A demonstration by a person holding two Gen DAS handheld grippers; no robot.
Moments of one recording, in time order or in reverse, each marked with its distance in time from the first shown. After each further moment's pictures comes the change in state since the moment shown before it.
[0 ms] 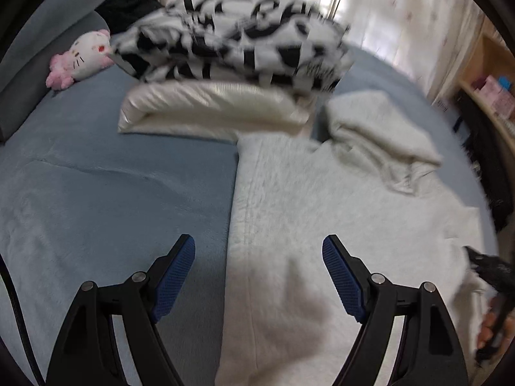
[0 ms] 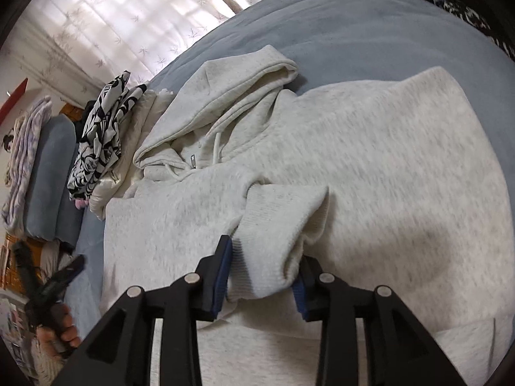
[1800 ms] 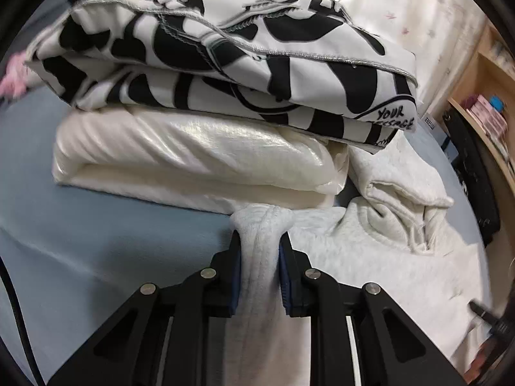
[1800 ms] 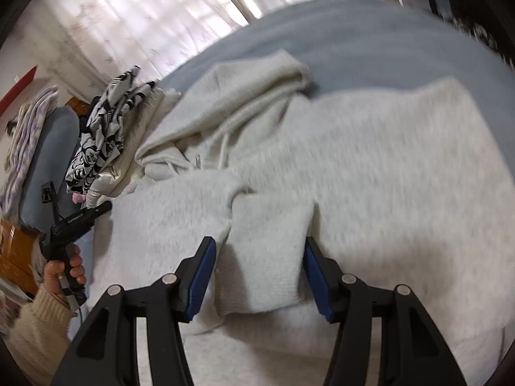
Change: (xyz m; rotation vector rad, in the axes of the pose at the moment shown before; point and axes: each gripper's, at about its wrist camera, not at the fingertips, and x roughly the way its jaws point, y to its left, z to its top) left arm 0.090 0.042 0.066 -0.001 -0.085 -0.161; right arm 0.010 0.011 -0.007 -0.096 -0.079 -0.026
